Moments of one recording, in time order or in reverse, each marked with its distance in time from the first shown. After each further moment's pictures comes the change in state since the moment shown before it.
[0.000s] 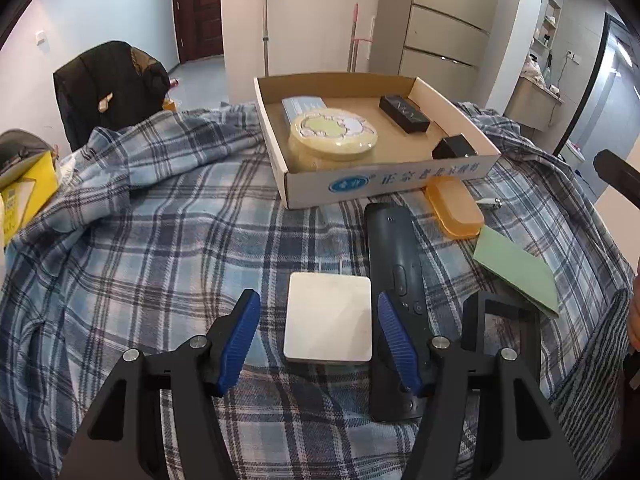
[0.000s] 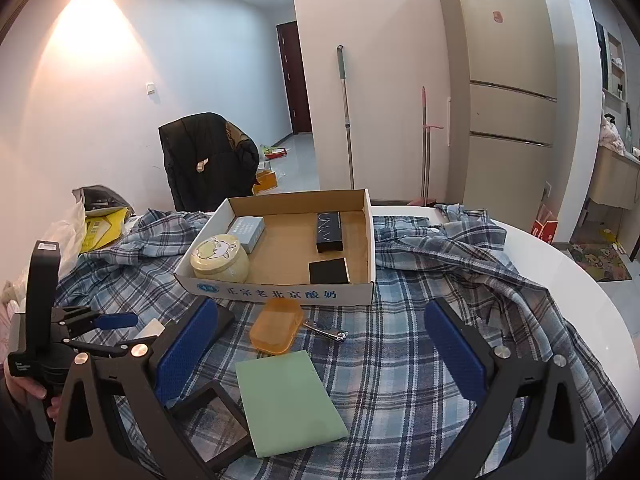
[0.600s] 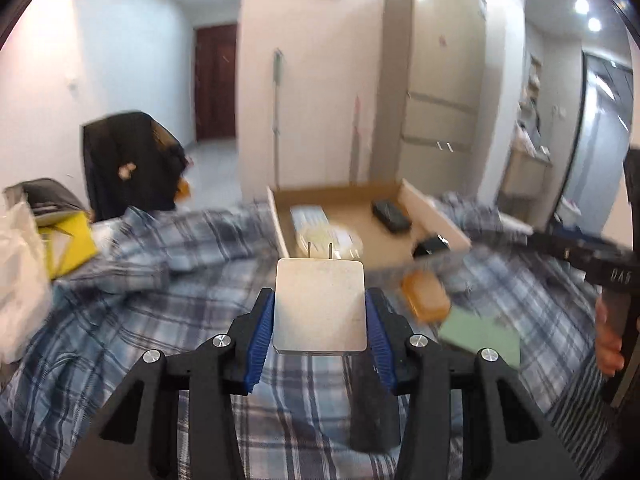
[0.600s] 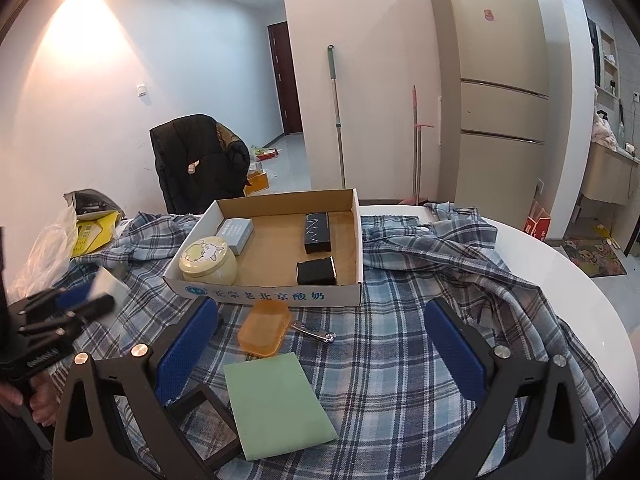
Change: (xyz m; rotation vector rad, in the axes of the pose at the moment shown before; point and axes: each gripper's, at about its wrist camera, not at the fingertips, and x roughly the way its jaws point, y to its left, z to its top) left arm -0.074 -0.006 -0.005 -0.026 -0.399 0.039; right arm 0.001 -0.006 0.000 0.020 0.001 -0.031
